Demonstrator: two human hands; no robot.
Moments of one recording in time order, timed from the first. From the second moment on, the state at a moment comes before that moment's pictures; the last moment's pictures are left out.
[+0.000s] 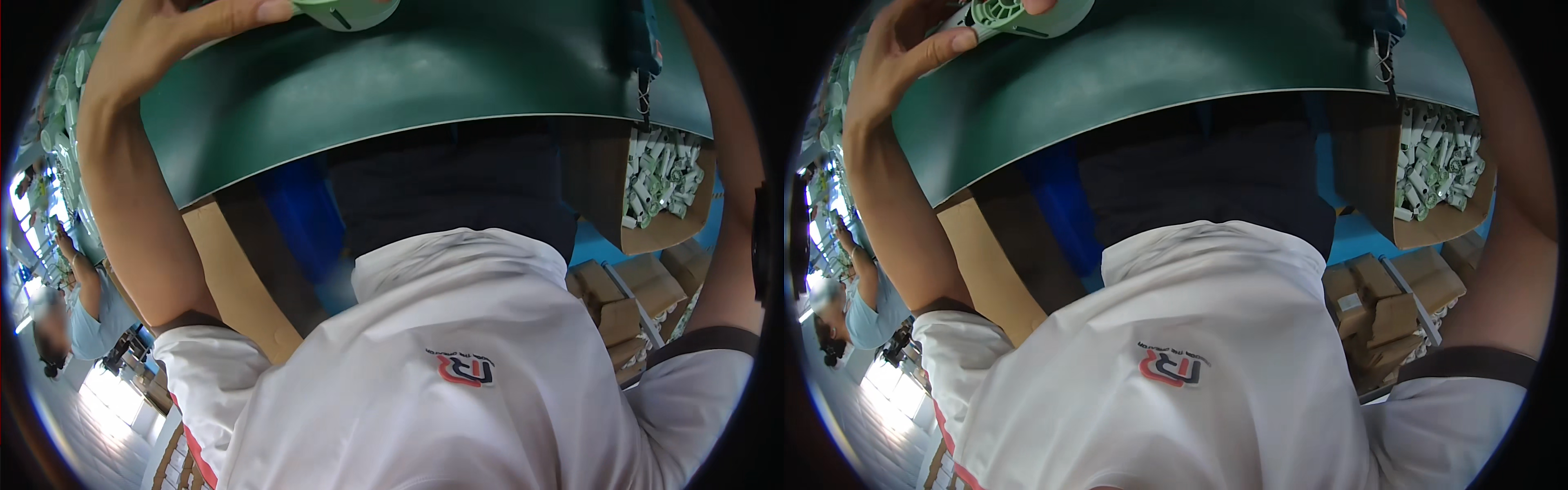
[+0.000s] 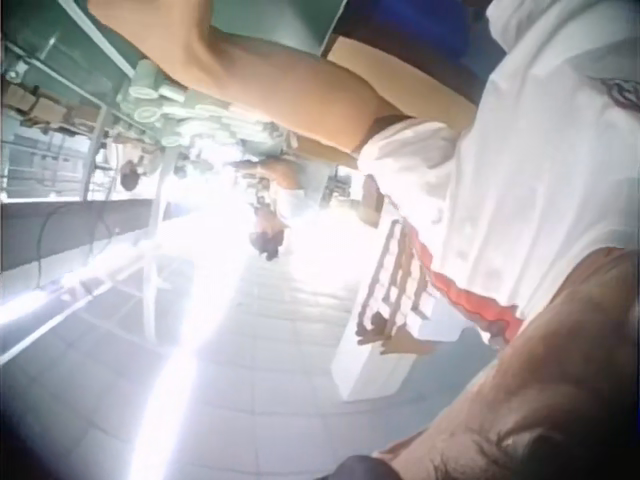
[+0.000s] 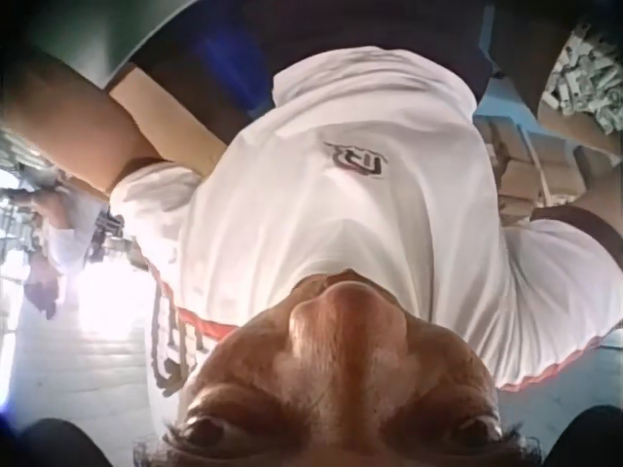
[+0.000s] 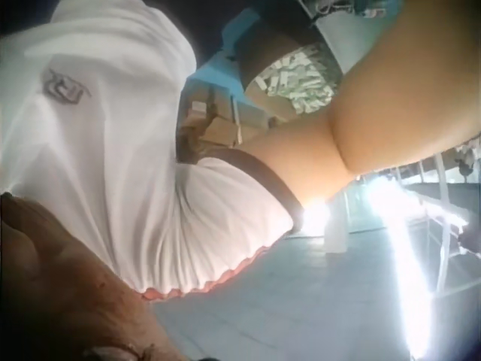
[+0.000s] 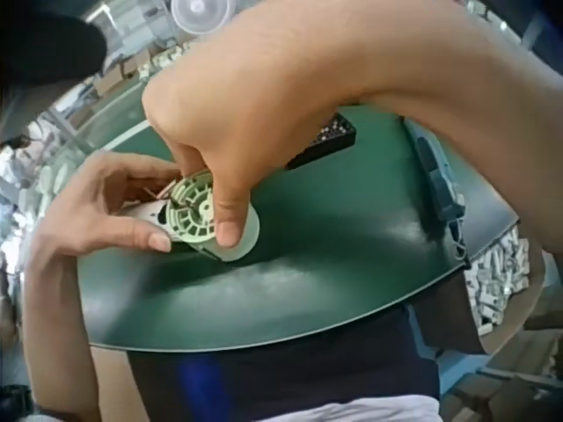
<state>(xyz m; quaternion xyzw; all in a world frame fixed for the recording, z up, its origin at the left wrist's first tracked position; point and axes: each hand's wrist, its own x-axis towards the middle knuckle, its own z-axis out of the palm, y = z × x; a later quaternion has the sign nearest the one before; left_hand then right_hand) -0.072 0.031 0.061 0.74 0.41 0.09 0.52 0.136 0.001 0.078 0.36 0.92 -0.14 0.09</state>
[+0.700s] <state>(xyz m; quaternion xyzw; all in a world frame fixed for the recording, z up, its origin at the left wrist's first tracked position) -0.060 -0.016 0.046 0.80 0.52 -0.01 0.28 0.077 0.001 0.149 0.44 0.81 -0.18 0.34</state>
